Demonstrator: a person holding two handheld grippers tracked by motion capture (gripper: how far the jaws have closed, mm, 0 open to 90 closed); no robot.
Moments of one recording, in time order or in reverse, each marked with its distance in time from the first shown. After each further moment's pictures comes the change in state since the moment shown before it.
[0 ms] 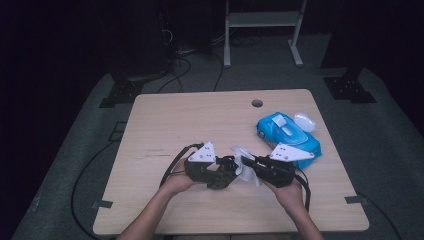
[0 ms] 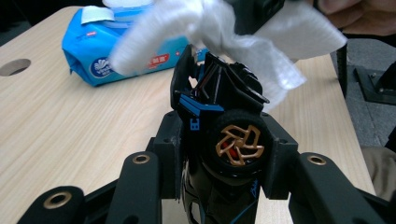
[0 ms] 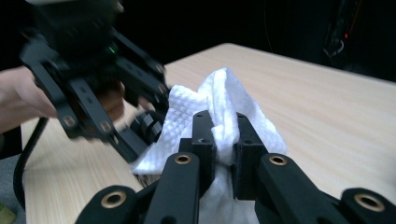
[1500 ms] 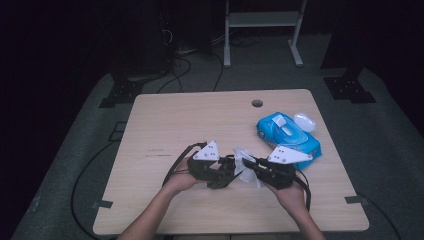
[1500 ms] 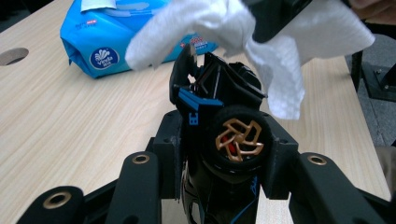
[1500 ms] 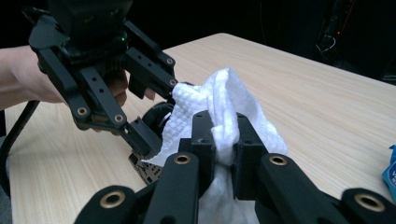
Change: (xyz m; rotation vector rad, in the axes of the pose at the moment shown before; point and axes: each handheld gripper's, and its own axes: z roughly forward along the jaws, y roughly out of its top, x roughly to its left) left arm 0.005 -0.001 0.011 0.045 0.015 -0.016; right arm 0.001 -0.004 -0.003 0.045 -0.034 -0.044
